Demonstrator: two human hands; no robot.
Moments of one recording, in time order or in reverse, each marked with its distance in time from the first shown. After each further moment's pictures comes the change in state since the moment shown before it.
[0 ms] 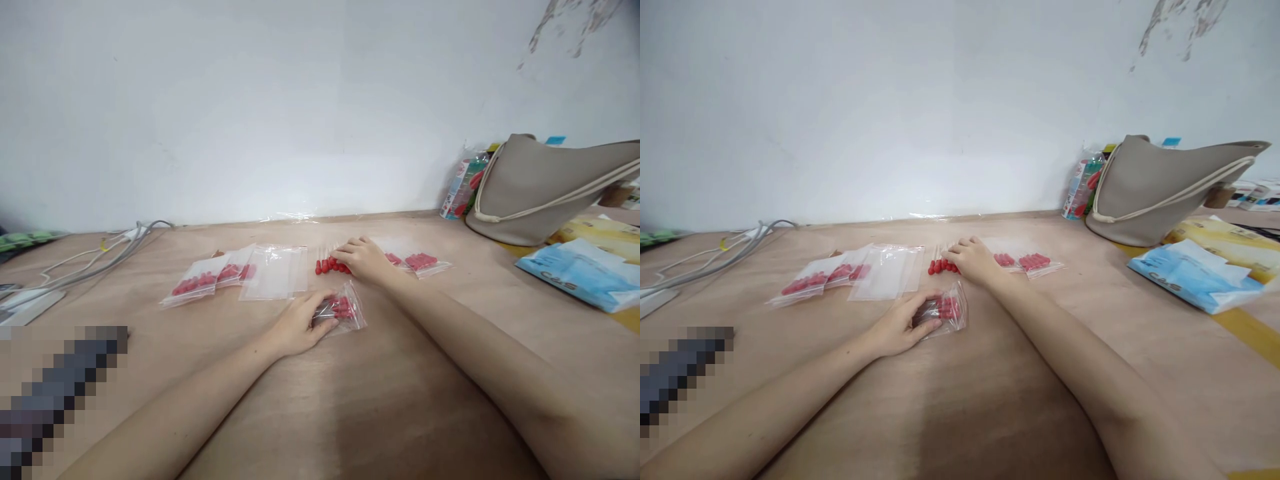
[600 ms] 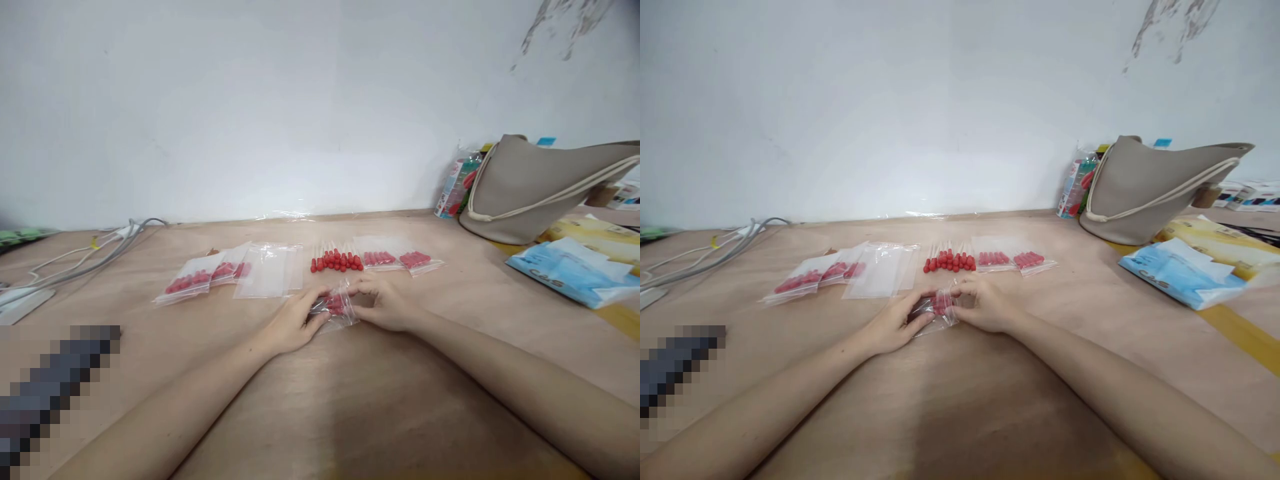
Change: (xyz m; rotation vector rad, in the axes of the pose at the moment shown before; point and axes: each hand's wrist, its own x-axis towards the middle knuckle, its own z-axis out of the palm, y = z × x) left_hand 0.000 -0.002 0.002 -0.048 -0.007 -0.017; right_hand -0.062 -0.054 -0.048 0.822 -0.061 0.280
